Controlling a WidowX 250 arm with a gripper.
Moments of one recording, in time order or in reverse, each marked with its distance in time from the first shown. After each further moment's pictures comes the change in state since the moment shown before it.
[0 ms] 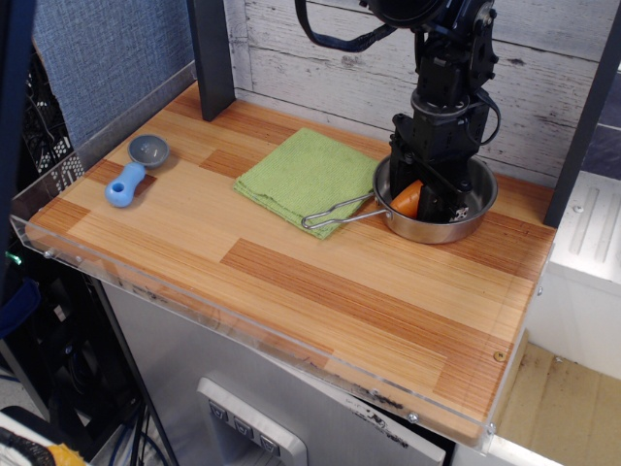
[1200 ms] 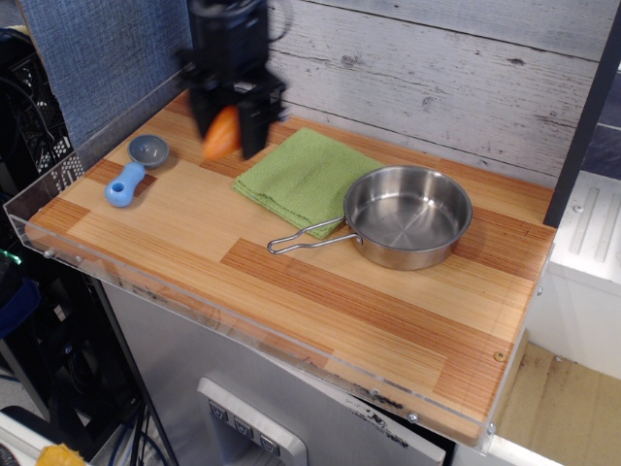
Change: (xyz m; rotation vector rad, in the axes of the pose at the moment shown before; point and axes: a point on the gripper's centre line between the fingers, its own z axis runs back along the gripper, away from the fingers) arm -0.141 0.091 0.057 -0.041 0.056 0.625
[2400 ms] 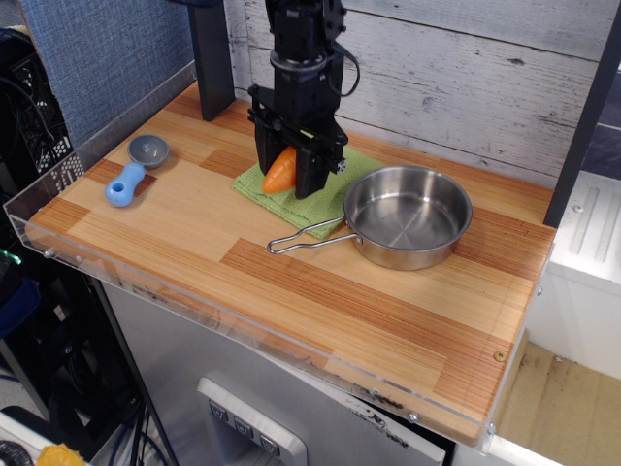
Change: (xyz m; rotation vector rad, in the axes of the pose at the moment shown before) arm 0.030 -0.054 -0.032 0.031 -0.001 -0.234
